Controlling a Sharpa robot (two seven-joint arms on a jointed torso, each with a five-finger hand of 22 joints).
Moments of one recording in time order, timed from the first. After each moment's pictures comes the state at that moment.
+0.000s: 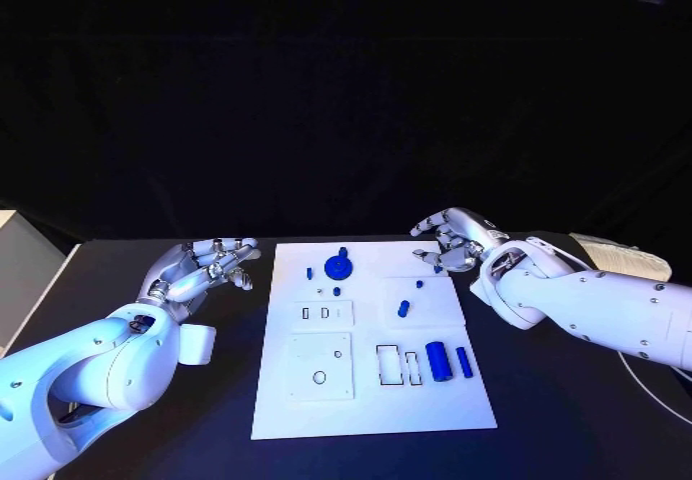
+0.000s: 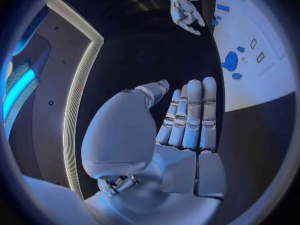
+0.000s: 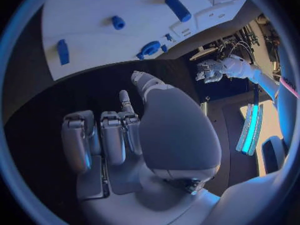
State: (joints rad) left arm 0.99 -0.96 0.23 1.69 -0.18 -0.41 0.35; left_hand 1.36 -0.19 0.58 0.13 0.06 0.92 0.21 0.21 0.17 1.12 0.14 0.08 0.08 1.07 0.07 1.00 0.61 0.17 0.89 0.17 0.98 0.61; right arm 1.27 -0.93 -0.10 1.40 -1.20 -0.61 0.06; right_hand 1.44 -0.24 0.34 0.21 0.32 0.96 0.17 0.12 0.21 1.47 0.08 1.56 1.31 1.47 0.01 1.56 1.31 0.01 1.46 0.11 1.57 1.31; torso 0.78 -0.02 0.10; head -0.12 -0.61
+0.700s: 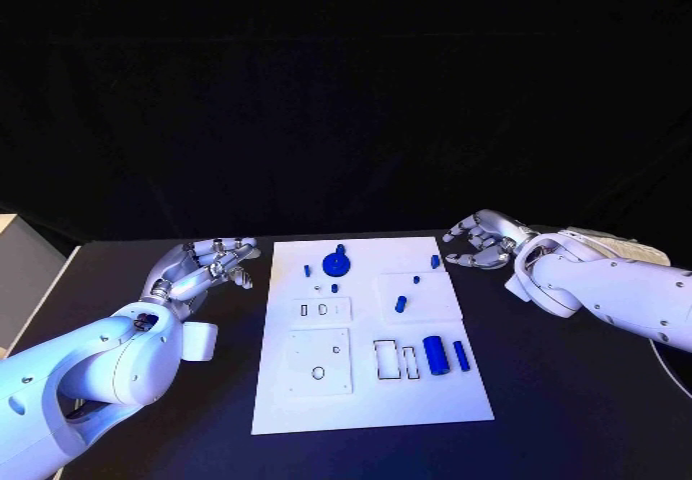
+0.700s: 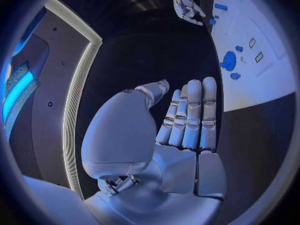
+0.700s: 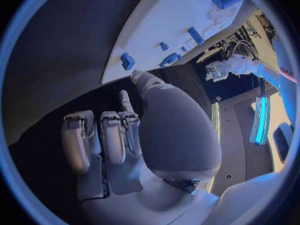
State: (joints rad) left arm 0.97 -0.93 0.23 1.65 -0.18 -0.41 0.35; left_hand 1.36 -0.19 0.58 0.13 0.06 0.92 0.21 0.21 0.17 1.12 0.14 0.08 0.08 1.07 0.07 0.99 0.61 0.17 0.89 0.17 0.98 0.62; right arm 1.25 -0.97 -0.10 1.23 -1.10 -0.41 0.15; right_hand 1.44 -0.25 0.33 0.21 0.28 0.95 0.17 0.12 0.21 1.47 0.08 1.56 1.31 1.47 0.01 1.56 1.31 0.01 1.46 0.11 1.57 1.31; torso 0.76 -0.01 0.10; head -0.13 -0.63
